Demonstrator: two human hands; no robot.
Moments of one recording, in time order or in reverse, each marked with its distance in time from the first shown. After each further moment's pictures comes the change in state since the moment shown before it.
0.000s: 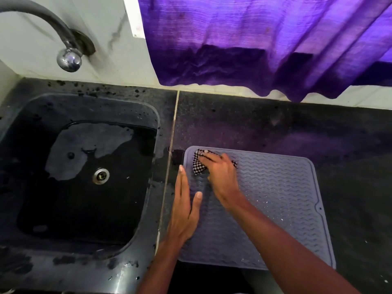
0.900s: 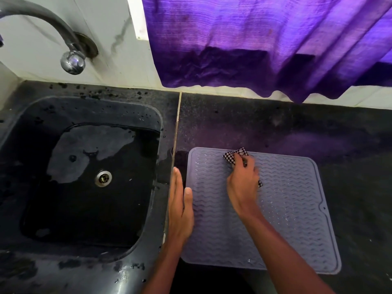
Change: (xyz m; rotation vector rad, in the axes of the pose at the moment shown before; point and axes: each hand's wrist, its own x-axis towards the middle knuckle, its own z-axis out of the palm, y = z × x) left_hand -0.001 -0.003 -0.013 -0.201 0.120 -0.150; right_hand -0.022 0.019 0.011 0.015 0.129 0.541
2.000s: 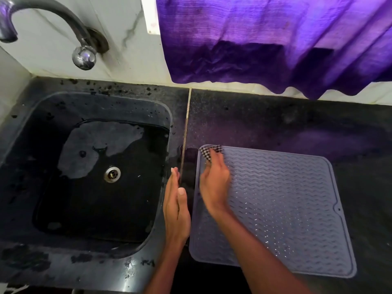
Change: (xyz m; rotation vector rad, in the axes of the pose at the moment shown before) left_hand -0.001 -0.006 -0.027 -0.115 0.160 0.055; right_hand -0.028 -0.081 0.033 0.395 0.021 -0.062
